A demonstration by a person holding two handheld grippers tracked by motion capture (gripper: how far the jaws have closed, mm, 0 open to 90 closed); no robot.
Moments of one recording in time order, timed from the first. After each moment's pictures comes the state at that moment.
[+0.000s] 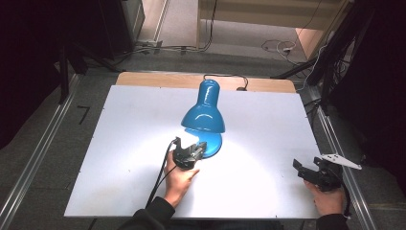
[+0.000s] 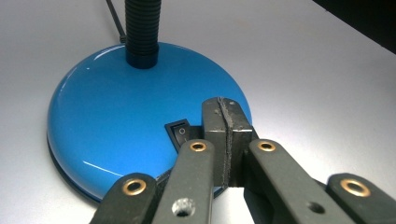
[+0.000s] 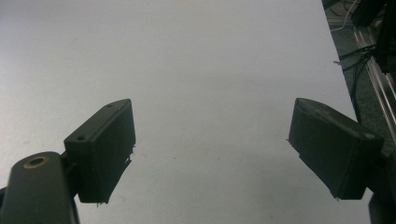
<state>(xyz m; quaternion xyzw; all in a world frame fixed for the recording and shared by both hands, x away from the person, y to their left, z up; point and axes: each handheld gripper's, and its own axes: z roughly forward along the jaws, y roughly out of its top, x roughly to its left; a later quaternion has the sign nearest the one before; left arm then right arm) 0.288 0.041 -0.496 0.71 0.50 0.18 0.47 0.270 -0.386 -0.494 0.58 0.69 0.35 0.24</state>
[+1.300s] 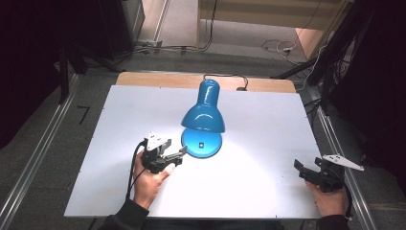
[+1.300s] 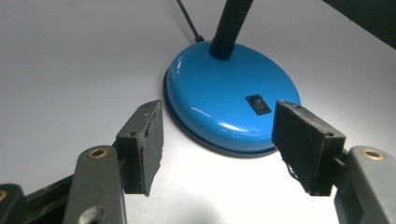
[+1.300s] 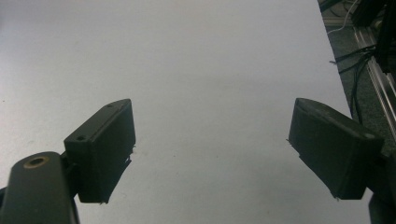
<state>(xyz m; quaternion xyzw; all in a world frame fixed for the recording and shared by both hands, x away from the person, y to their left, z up) 0.258 0.121 -0.480 0.69 0.52 0.19 0.46 0.267 -0.389 -0.492 0.58 0.69 0.36 0.24</state>
